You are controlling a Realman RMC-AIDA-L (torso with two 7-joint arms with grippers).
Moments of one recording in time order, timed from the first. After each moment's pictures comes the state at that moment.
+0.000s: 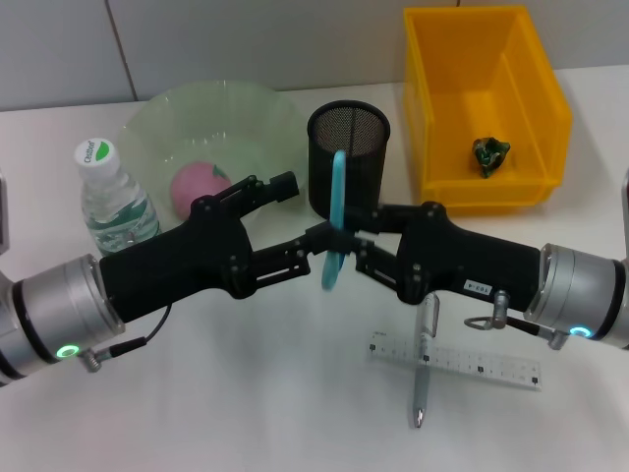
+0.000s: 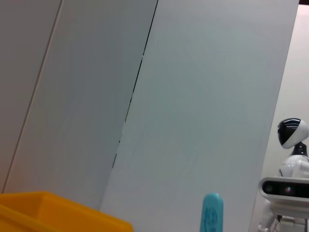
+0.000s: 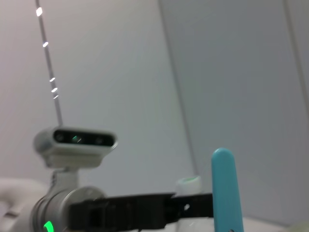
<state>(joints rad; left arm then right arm) -0.60 -2.08 1.04 0.20 1.36 1.60 -0.99 0.53 2.09 -0.88 -0.21 -1.48 -1.56 0.89</state>
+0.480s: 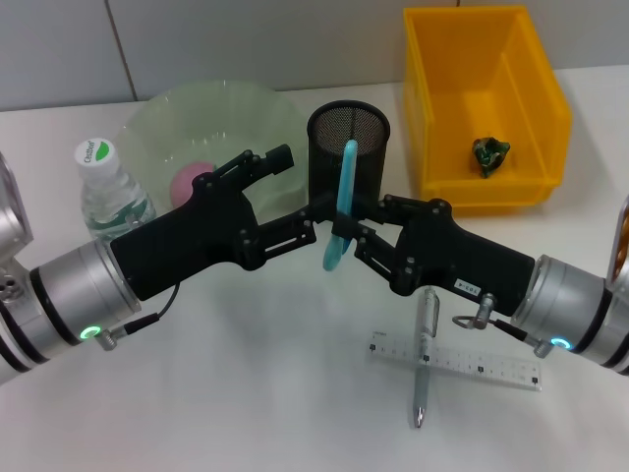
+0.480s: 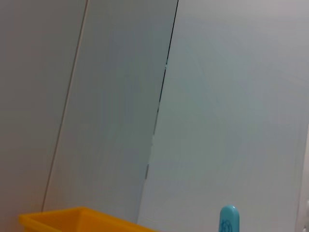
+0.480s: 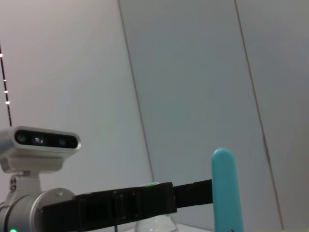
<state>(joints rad) -0.66 -2.08 1.03 0.07 1.26 1.54 -0.83 0.55 2.09 -0.87 -0.04 -1.36 -1.51 0.68</state>
